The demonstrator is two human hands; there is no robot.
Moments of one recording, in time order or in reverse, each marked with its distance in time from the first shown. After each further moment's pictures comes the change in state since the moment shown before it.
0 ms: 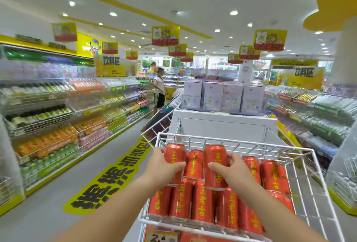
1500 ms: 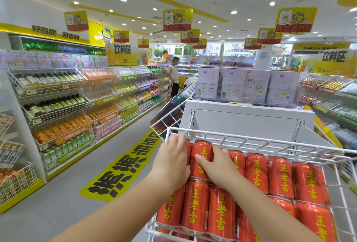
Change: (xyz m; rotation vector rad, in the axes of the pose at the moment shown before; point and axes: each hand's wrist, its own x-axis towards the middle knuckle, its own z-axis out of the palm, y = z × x) left_hand 0.057 -0.016 0.009 1.556 0.095 0.549; right_hand 0.083 0.022 0.085 -0.517 -0.076 -0.088
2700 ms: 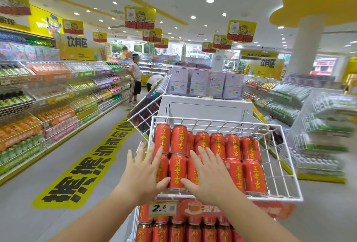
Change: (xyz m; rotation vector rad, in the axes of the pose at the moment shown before) left_hand -0.117 -0.026 0.027 -0.323 -0.037 0.094; right_hand -0.165 -0.015 -0.015 -0.775 0.017 -0.182
